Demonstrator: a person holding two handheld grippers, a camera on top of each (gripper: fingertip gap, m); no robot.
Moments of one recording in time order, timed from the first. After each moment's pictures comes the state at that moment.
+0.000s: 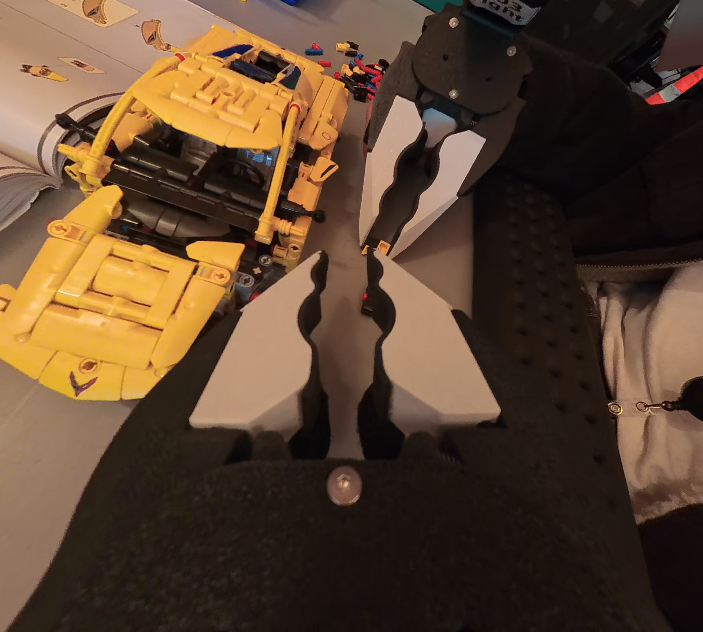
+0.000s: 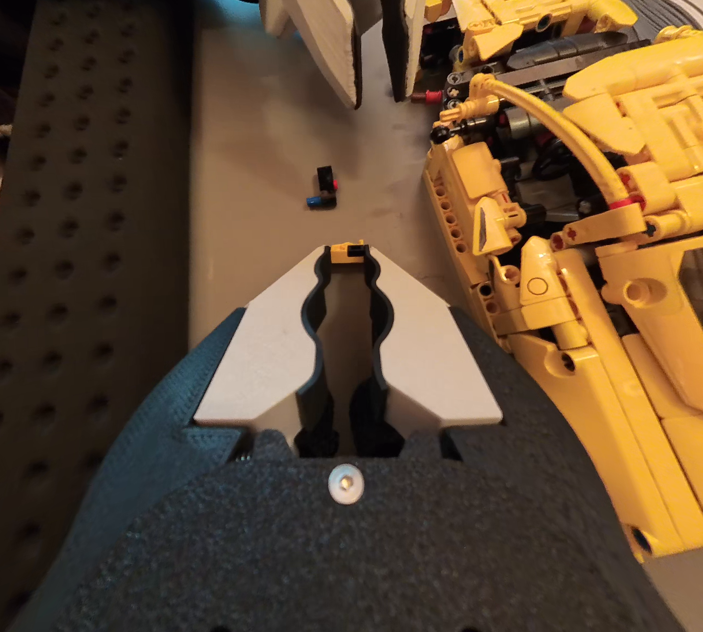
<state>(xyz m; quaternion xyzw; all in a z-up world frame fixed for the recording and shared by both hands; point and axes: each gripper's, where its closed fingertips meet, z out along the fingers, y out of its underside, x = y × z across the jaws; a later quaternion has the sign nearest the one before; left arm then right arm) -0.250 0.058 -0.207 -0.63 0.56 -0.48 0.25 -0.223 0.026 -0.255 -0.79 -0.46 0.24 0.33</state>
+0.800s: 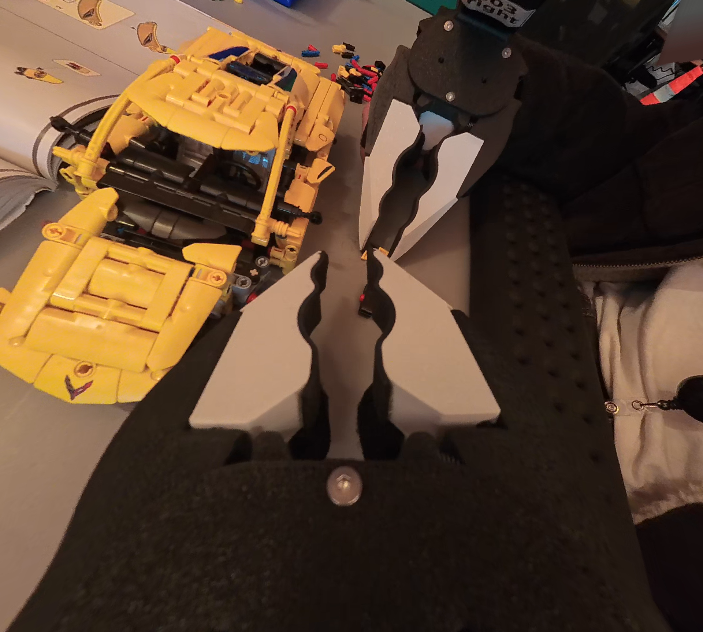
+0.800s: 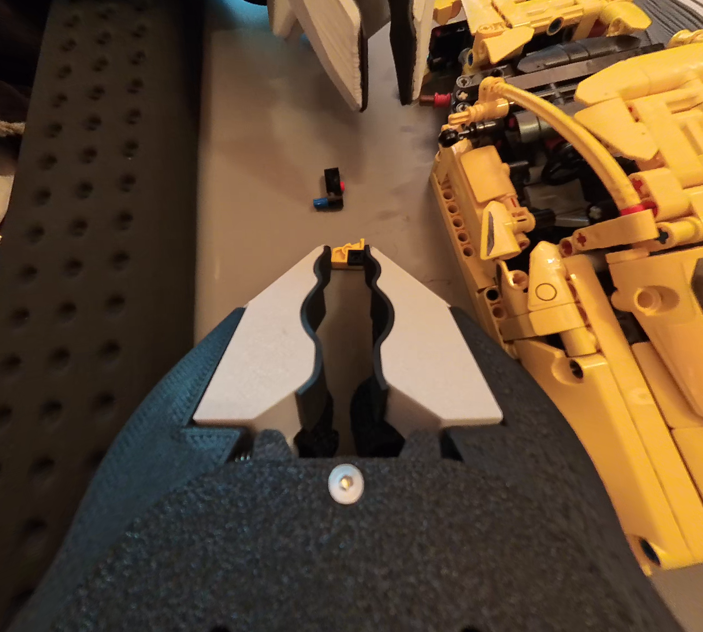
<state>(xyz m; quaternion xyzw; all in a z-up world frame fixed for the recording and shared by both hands) -0.249 0.057 -0.206 -0.63 0.56 -0.48 0.25 -0.226 0.024 -0.255 -0.78 -0.46 0.25 0.33</state>
